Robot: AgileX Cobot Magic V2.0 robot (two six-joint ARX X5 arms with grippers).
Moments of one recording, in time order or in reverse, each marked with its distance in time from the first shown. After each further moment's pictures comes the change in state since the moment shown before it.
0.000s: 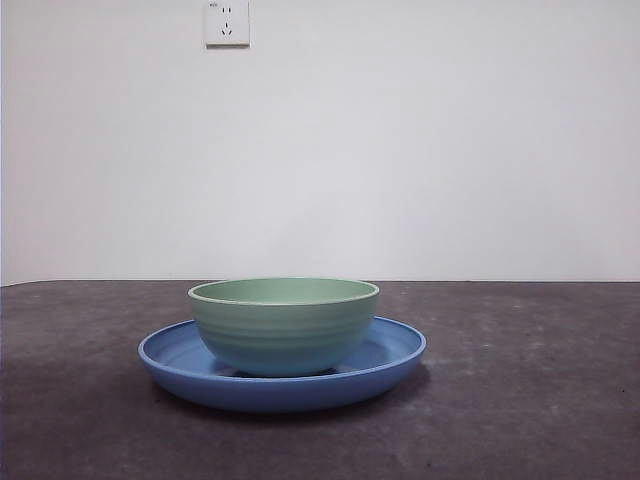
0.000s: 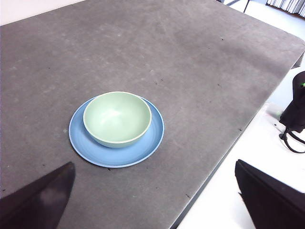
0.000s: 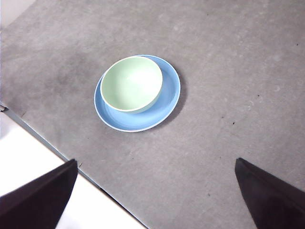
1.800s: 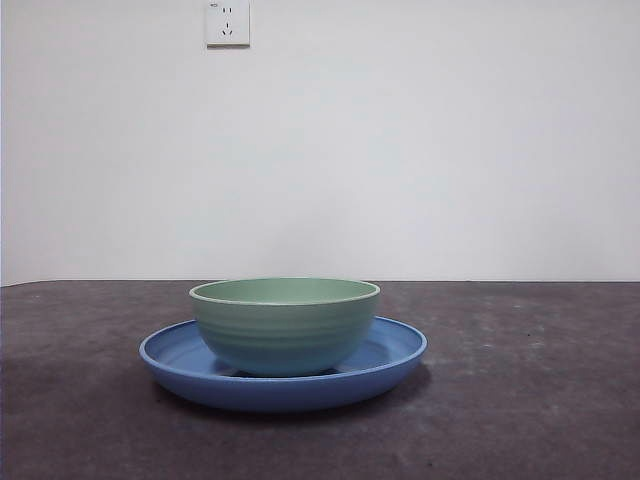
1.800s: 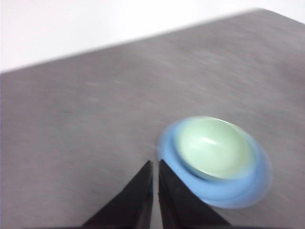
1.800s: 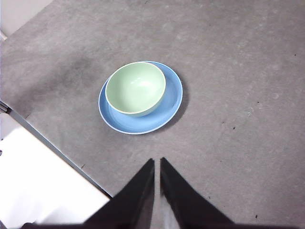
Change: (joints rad) left arm 0.428 -0.060 -0.215 0.276 0.000 0.097; right arm 0.000 -0.040 0.000 -0.003 -0.004 -0.004
